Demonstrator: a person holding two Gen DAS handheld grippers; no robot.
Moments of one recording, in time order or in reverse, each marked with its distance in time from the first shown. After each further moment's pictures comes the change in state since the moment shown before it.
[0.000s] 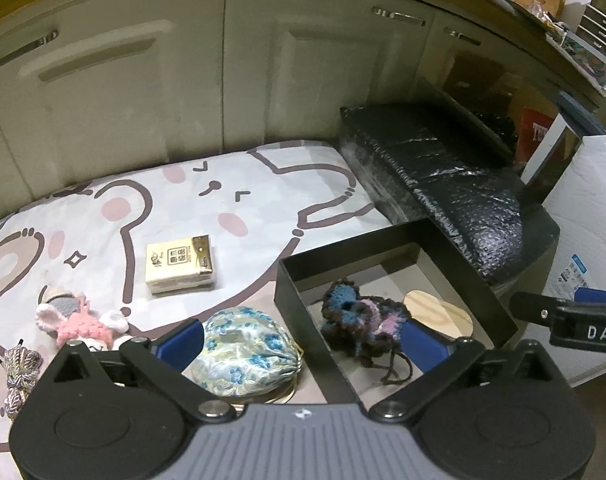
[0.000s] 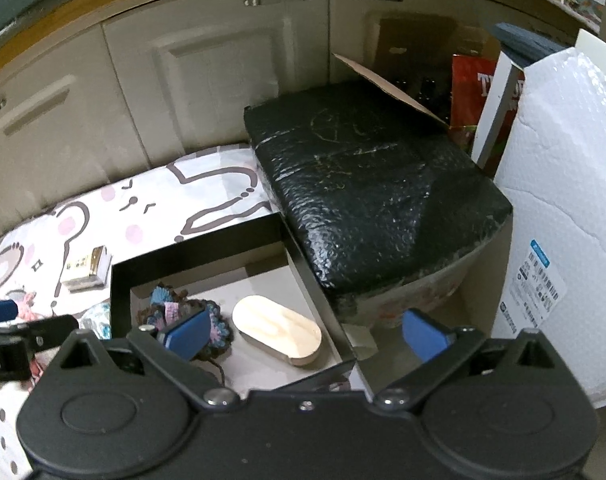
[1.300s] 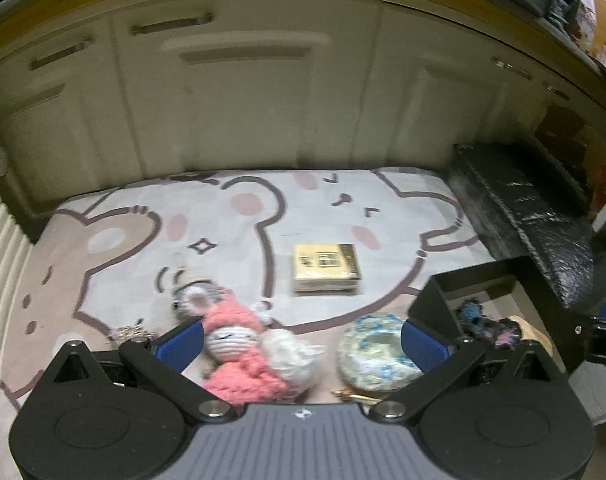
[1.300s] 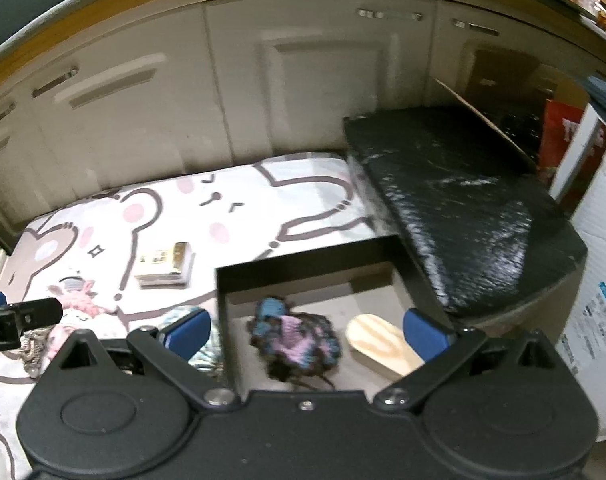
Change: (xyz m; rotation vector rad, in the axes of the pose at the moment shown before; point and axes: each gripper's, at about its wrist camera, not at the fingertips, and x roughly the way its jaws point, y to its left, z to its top) left arm -0.044 0.110 -0.009 -0.143 -0.046 0.162; right arm -0.005 0.098 0.009 -0.110 -0.021 0.107
